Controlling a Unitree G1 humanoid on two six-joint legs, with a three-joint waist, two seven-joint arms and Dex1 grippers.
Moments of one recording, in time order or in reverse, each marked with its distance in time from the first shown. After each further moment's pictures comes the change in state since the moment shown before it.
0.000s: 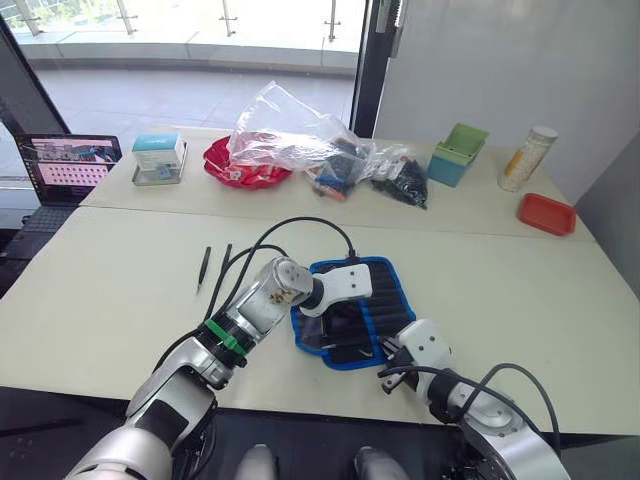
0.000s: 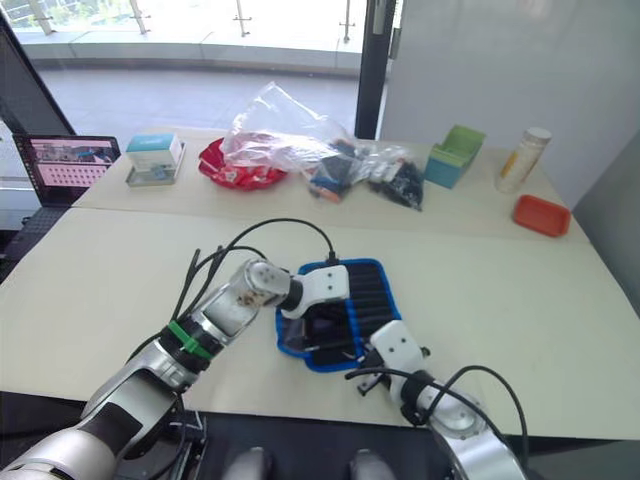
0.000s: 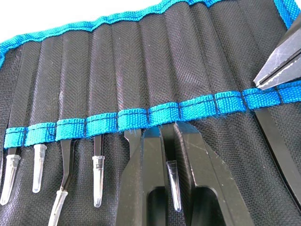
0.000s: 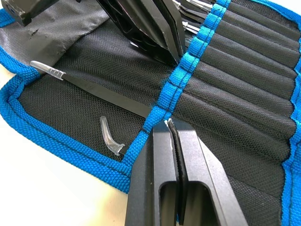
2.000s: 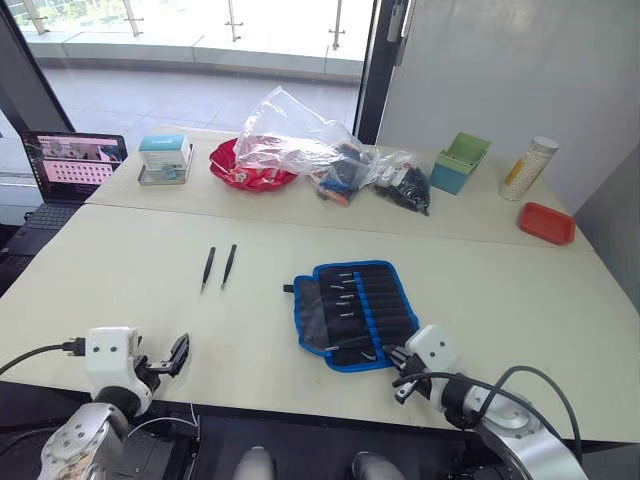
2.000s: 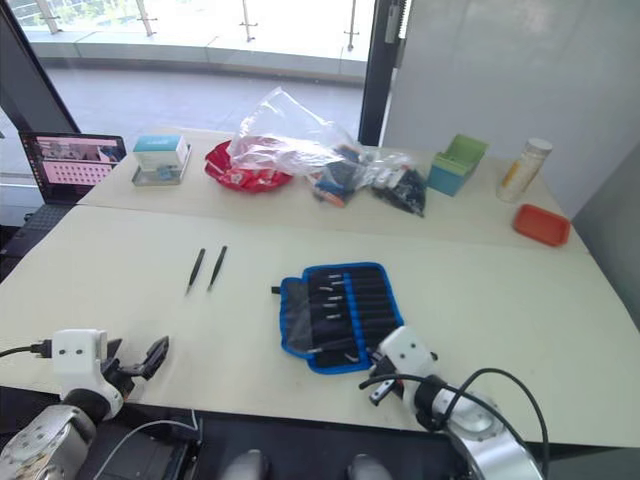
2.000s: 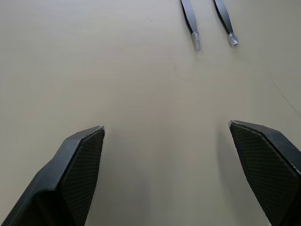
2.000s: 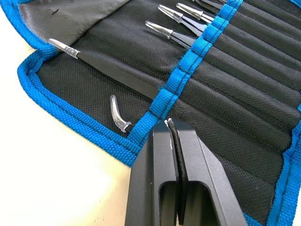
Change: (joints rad) left arm 1.045 -0.008 1.020 -0.781 -0.391 0.197 0.705; right arm 0.009 -0.060 -0.051 0.035 0.044 -0.030 0.117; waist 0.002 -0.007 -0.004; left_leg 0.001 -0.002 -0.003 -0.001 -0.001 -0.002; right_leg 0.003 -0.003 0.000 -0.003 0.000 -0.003
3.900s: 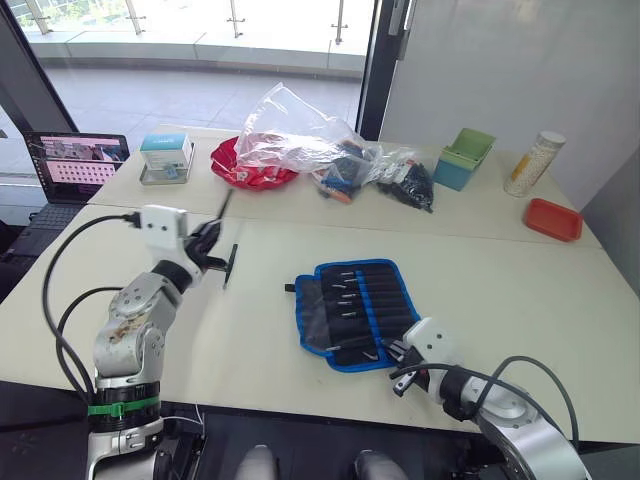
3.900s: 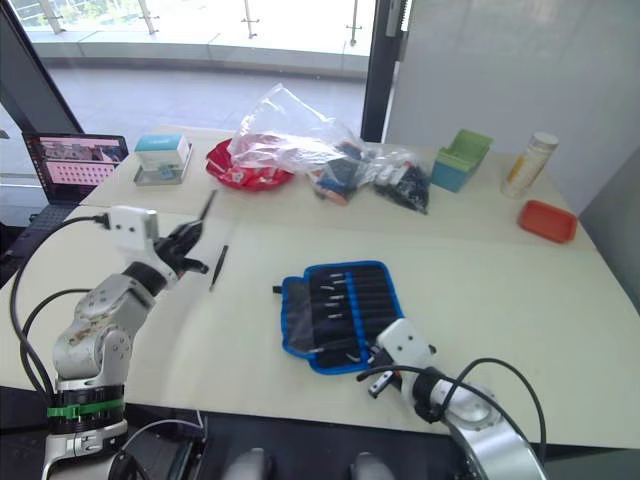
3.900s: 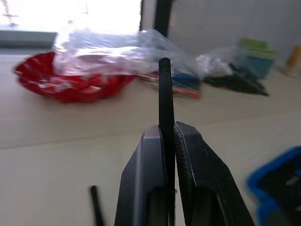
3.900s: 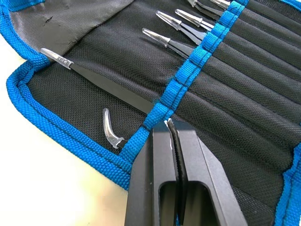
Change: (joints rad) left arm -0.638 0.108 -0.231 0.315 -0.169 -0.014 -0.177; right arm -0.054 -0.010 -0.001 -0.006 0.001 0.048 -0.001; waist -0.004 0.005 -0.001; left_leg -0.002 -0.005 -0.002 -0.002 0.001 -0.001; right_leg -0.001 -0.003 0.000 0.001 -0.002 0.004
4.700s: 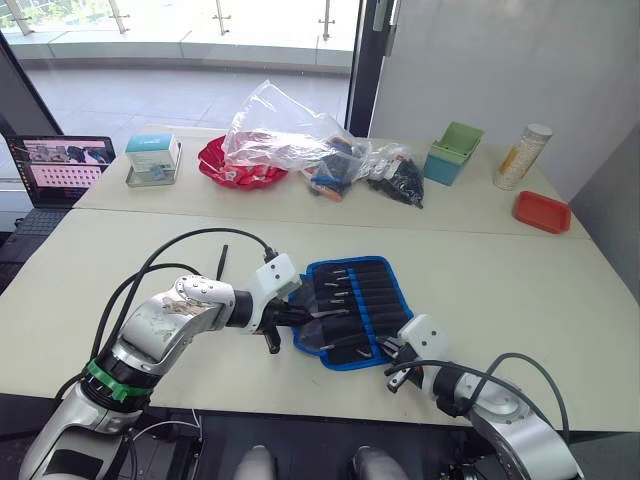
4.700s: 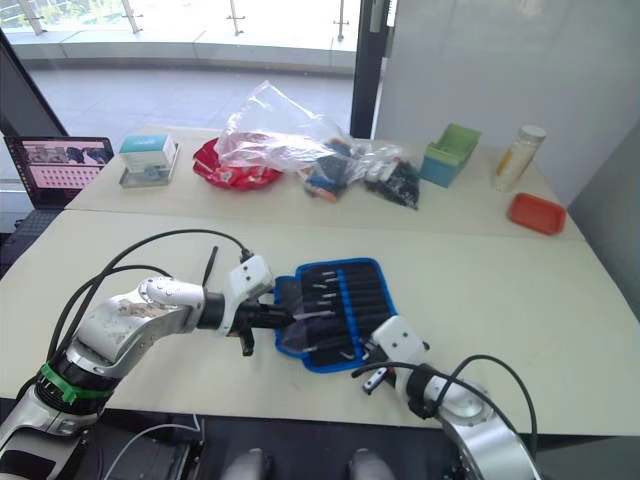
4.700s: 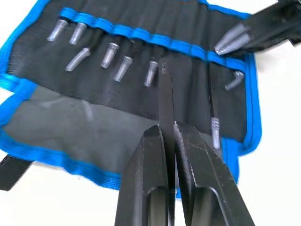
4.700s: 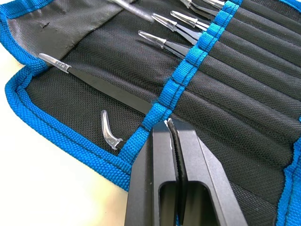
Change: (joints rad) left arm -0.147 0.315 -0.544 -0.108 0.031 0.298 -0.373; right arm -0.009 0.021 0.010 0.007 0.000 -0.008 -0.008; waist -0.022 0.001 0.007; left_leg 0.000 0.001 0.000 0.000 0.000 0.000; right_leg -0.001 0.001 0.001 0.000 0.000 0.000
